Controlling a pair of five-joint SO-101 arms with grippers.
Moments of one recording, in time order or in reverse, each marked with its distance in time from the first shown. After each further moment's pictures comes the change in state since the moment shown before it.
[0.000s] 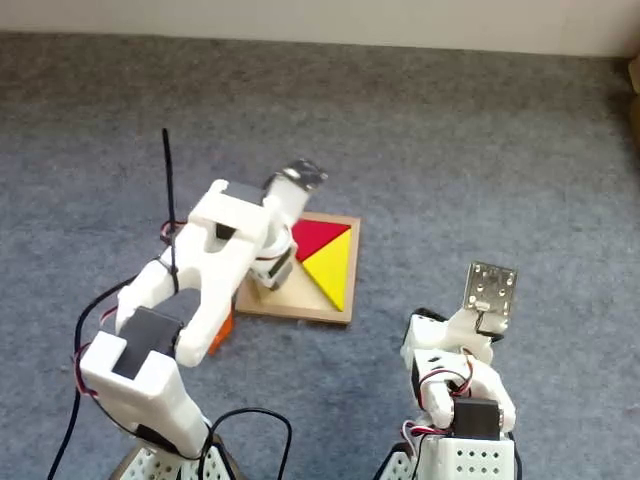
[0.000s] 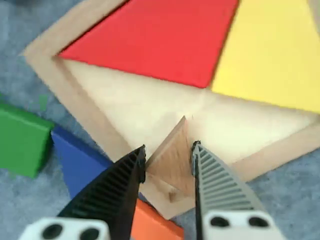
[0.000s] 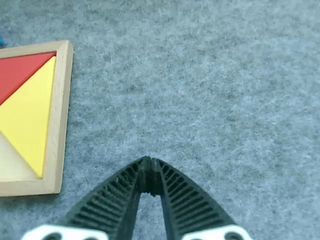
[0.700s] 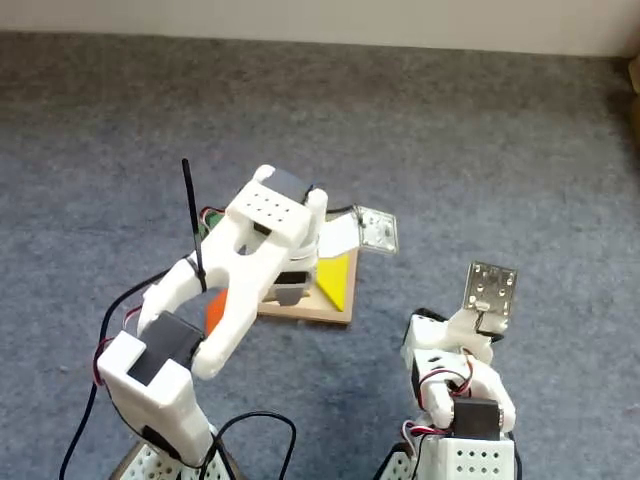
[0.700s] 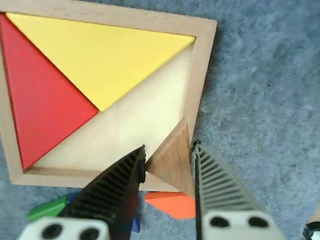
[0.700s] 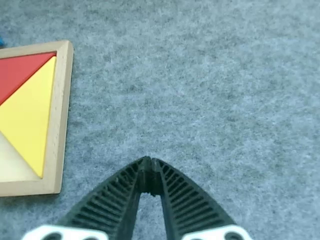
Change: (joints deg) left arm 8.9 0.5 -12.5 18.4 -40.4; right arm 0.0 0.0 0.0 0.0 0.0
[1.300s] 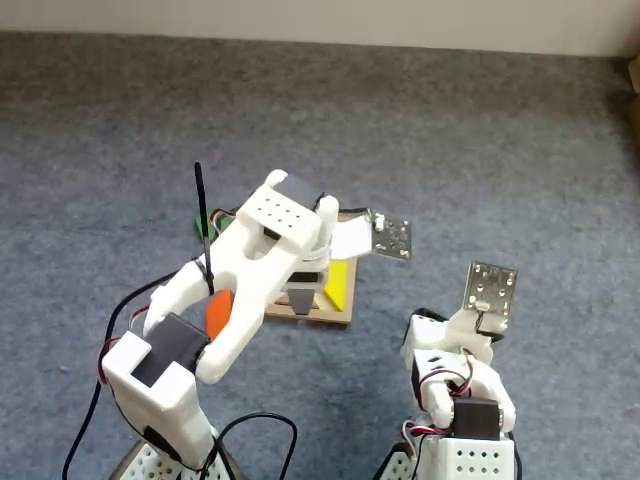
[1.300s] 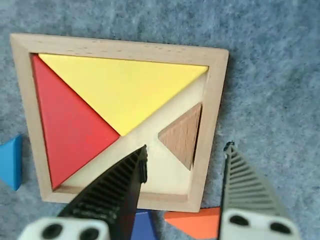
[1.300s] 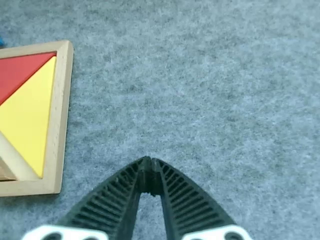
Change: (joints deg) left arm 2.6 0.2 -0.1 -5.4 -1.0; right arm 0.0 0.0 0.0 0.0 0.0
